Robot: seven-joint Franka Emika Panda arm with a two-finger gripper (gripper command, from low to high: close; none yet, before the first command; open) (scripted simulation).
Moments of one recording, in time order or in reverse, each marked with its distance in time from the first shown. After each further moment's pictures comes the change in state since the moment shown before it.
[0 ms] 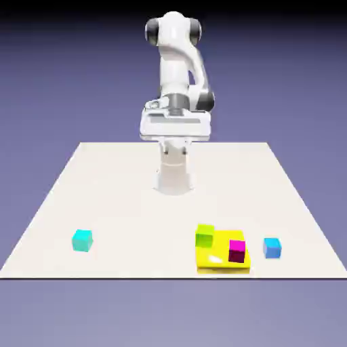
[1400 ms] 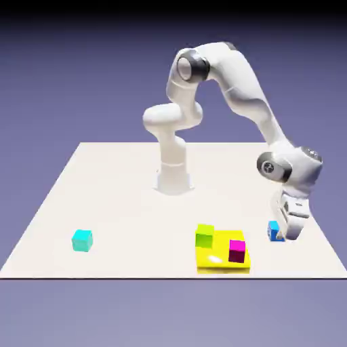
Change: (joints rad) arm 0.341 0.884 0.184 0.641 -0.272 -0.712 -0.390
